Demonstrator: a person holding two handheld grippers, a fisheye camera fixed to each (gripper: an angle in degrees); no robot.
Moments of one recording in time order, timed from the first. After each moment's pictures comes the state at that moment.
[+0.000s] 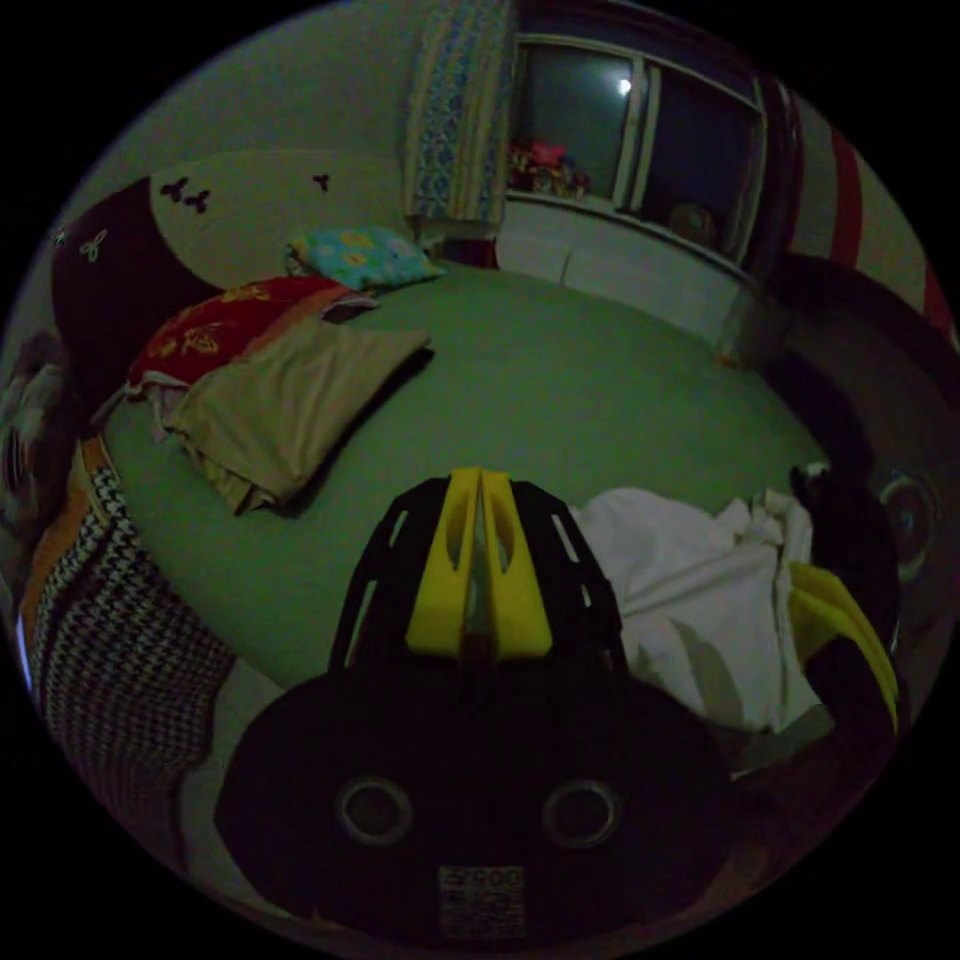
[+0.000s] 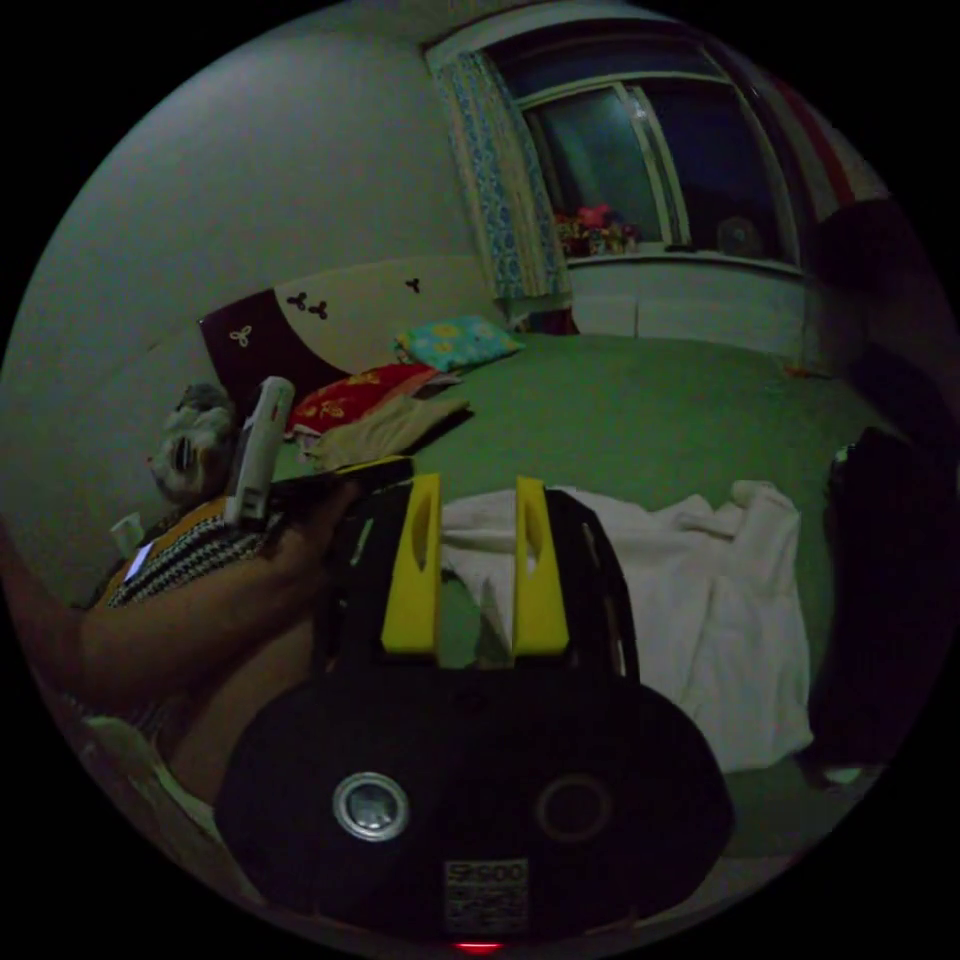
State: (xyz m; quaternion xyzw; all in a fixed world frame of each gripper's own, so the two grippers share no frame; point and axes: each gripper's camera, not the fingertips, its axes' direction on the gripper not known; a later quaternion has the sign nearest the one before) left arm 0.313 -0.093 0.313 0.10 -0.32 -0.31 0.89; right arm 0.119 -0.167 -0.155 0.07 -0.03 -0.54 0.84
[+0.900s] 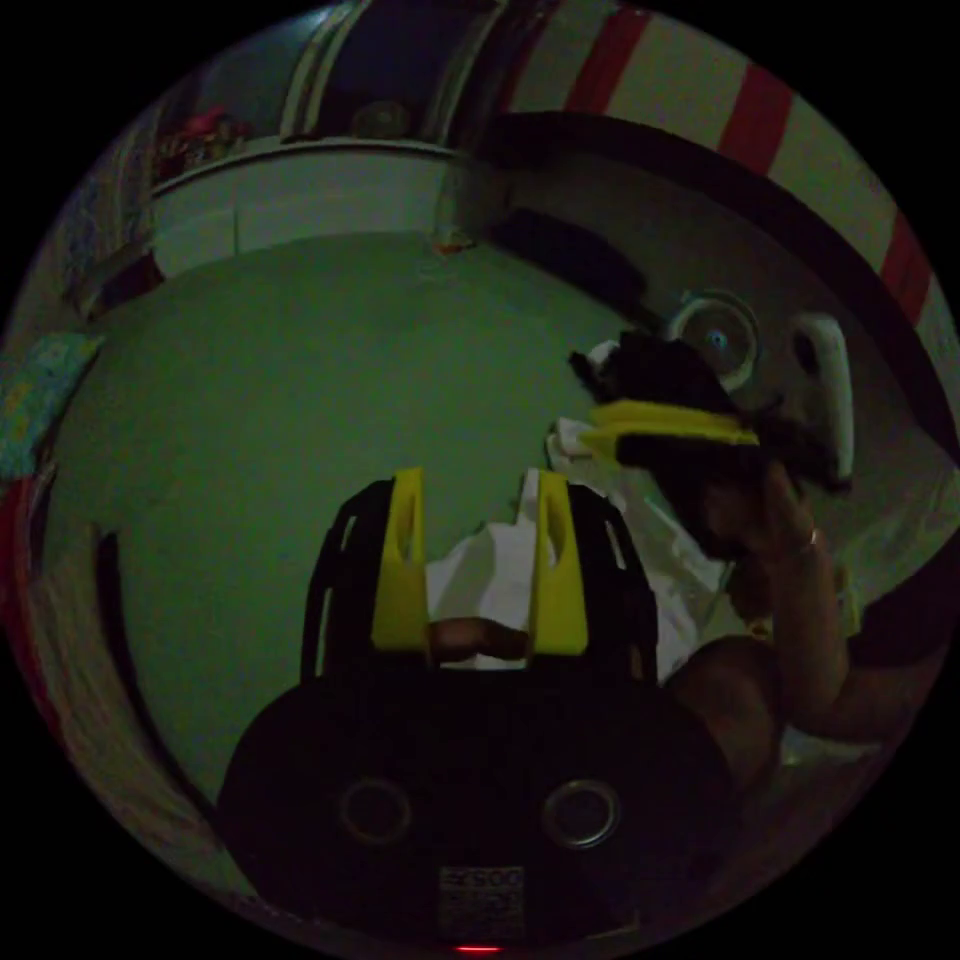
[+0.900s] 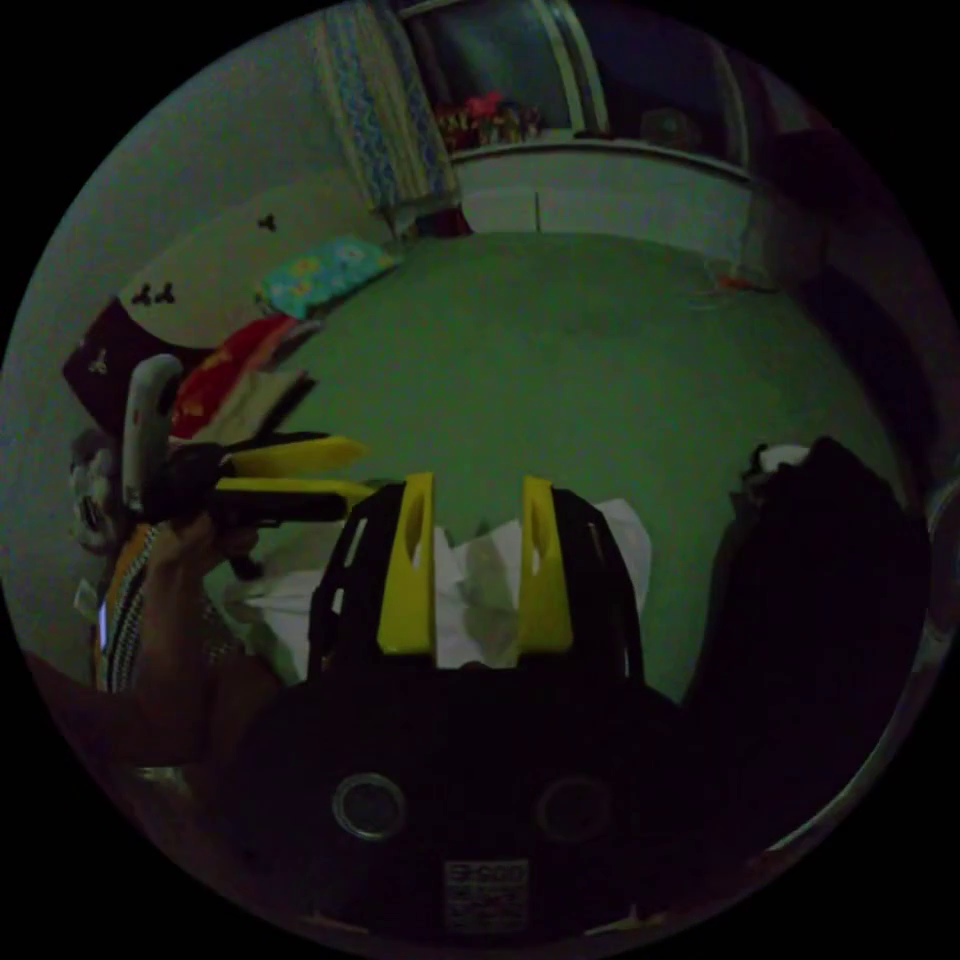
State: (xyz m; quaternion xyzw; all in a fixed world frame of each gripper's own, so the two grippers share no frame) left arm 0.187 -0.325 0.390 -0.05 -0.03 -0.03 1.00; right arm 0.004 -0.409 -0.058 -0.05 0.15 -0.48 0.86
